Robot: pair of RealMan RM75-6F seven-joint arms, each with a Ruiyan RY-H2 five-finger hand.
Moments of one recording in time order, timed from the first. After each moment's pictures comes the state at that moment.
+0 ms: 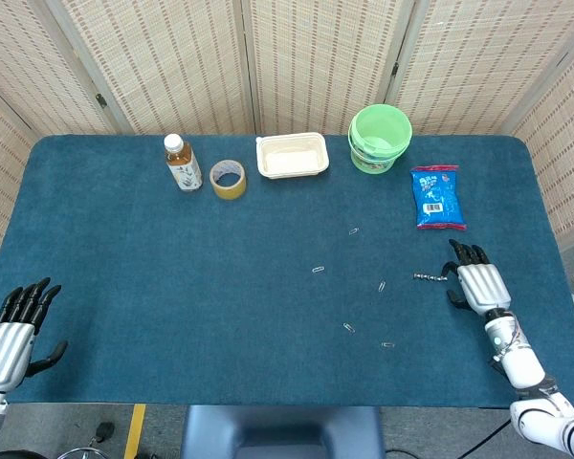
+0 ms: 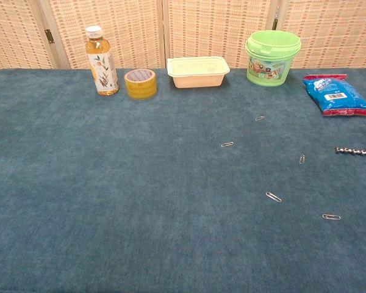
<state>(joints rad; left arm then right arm) -0.13 -1.11 -0.02 -1.59 1.54 1.45 0.02 0.43 -1.46 0.09 -1.03 -1.36 0.95 0.08</state>
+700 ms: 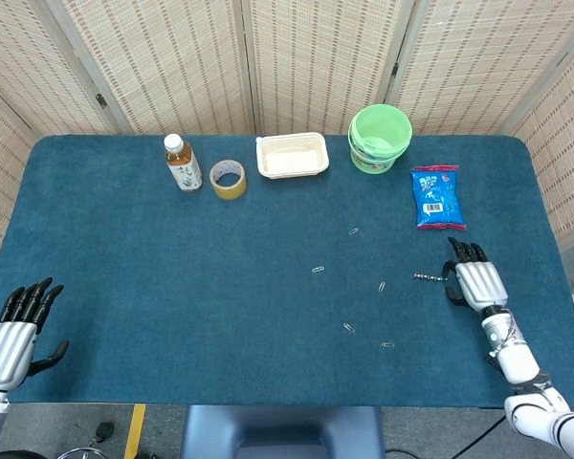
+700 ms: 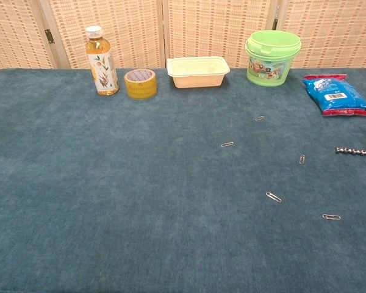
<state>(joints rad) -0.13 -1.12 -0.01 -1.59 1.54 1.44 0.03 0.45 -1.51 0.09 -0.93 -1.36 0.95 0.12</state>
